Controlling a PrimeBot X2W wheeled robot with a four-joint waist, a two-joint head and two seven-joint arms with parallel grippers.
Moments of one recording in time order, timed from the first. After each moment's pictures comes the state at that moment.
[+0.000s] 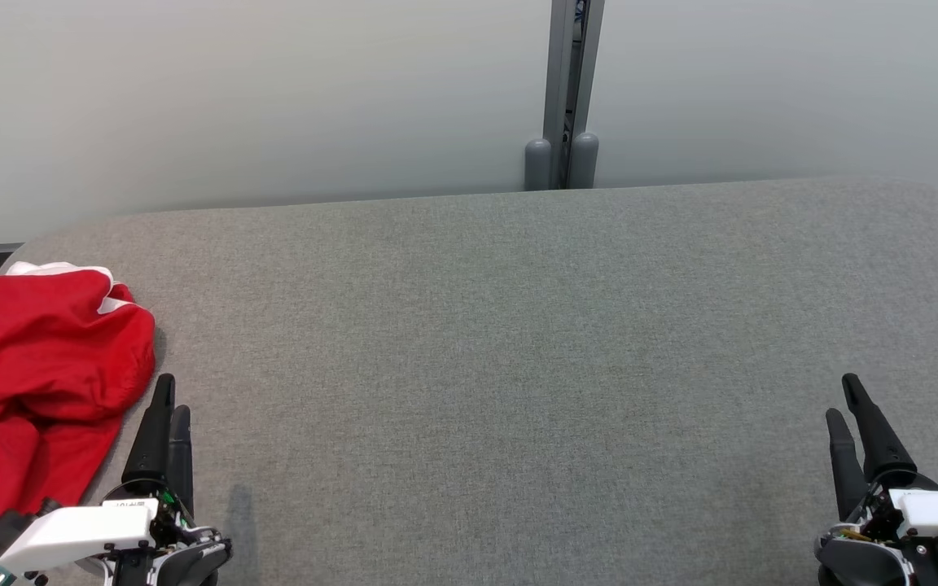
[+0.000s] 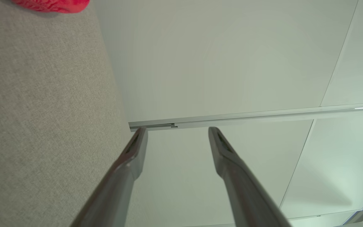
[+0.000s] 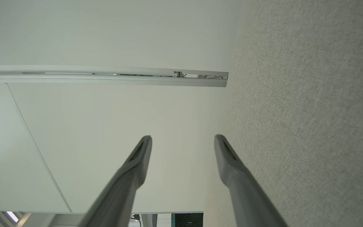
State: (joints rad) left arm -0.07 0.04 0.09 0.26 -1.60 -0.13 0.09; right arm -0.08 -0.04 -0.10 0.26 1.59 0.13 0.08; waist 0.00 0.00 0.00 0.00
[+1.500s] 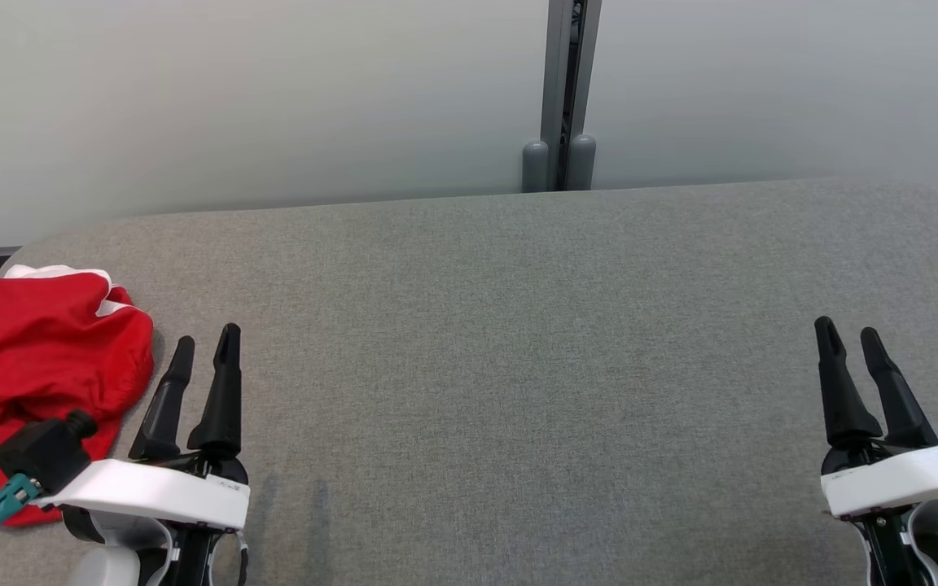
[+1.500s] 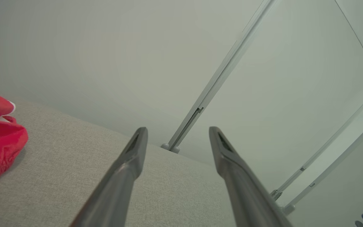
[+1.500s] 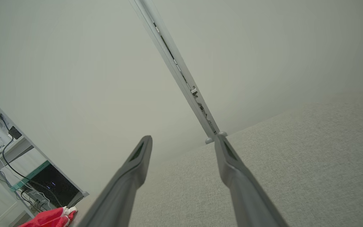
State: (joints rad) left arm -0.10 0.12 -0.05 0.13 -0.78 -0.13 -0.09; right arm -0.10 -0.13 0.01 0.11 0.71 0.13 -0.09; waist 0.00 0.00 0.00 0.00
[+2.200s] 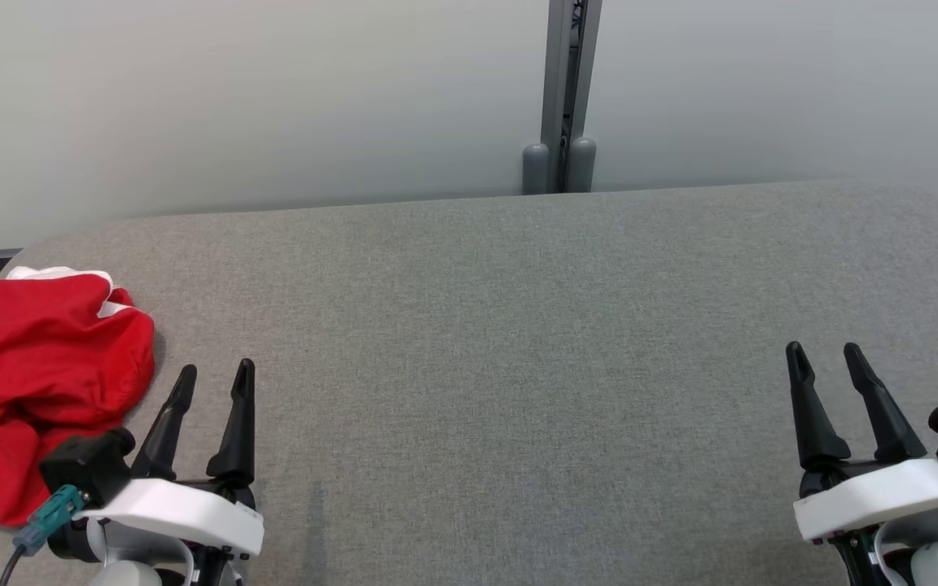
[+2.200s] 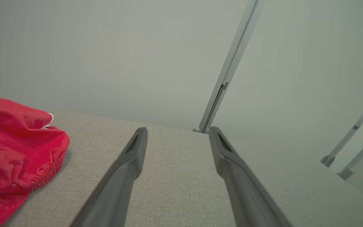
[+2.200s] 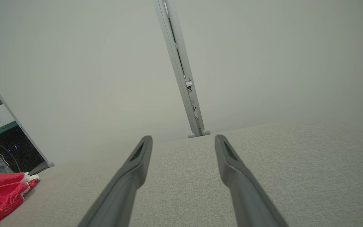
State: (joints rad) left arm -0.10 0.13 -0.07 0.23 -0.51 -0.10 -0.15; right arm -0.10 -0.13 0.04 0.17 0.45 0.13 -0.15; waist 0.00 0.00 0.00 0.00
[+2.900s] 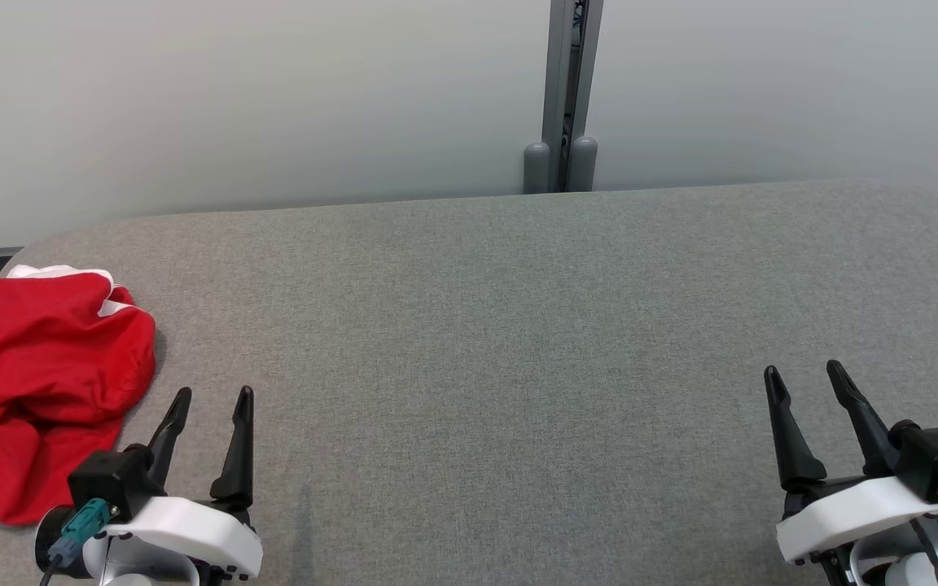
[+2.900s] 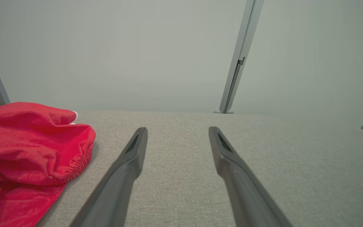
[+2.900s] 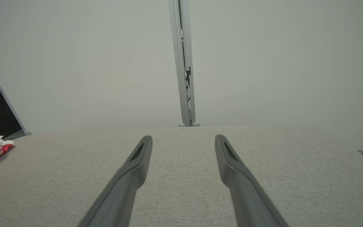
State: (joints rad) left arm -0.10 0.14 -0.08 0.32 -0.33 -0.07 -0.20; right arm -0.09 -0.11 0.05 0.24 0.25 0.13 -0.20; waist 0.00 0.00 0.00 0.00
